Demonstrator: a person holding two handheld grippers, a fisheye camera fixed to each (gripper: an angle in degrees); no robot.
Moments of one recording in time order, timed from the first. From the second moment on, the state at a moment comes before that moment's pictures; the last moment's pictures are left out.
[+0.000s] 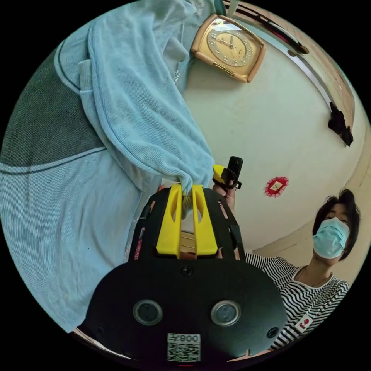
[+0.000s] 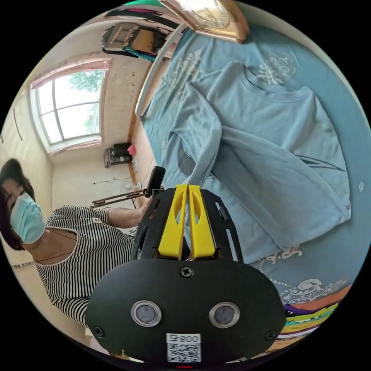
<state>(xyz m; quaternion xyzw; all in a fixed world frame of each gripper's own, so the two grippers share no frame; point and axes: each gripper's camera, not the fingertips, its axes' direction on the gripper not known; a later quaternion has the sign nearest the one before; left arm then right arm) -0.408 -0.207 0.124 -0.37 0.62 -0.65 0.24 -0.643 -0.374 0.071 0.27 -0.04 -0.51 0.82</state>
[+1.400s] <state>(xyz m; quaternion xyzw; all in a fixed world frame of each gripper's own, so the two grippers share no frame) -0.174 -0.210 0.213 -0.47 0.64 -0.53 0.30 -0.530 -0.505 -0.002 0.36 -0.13 -0.51 0.77</state>
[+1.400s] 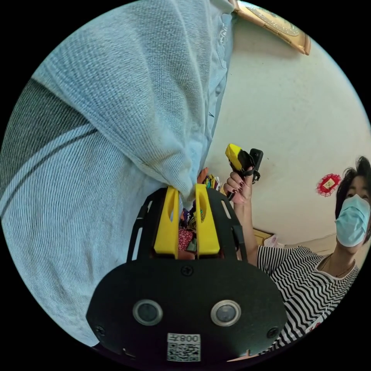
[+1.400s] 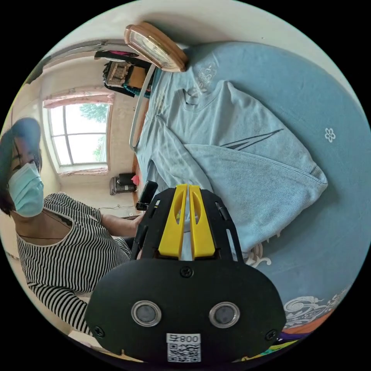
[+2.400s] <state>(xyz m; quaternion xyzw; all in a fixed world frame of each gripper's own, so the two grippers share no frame) -0.511 -0.008 0.306 -0.35 0.40 -0.71 0.46 -0.934 -0.496 0.040 0.43 0.04 -0.61 0.66</state>
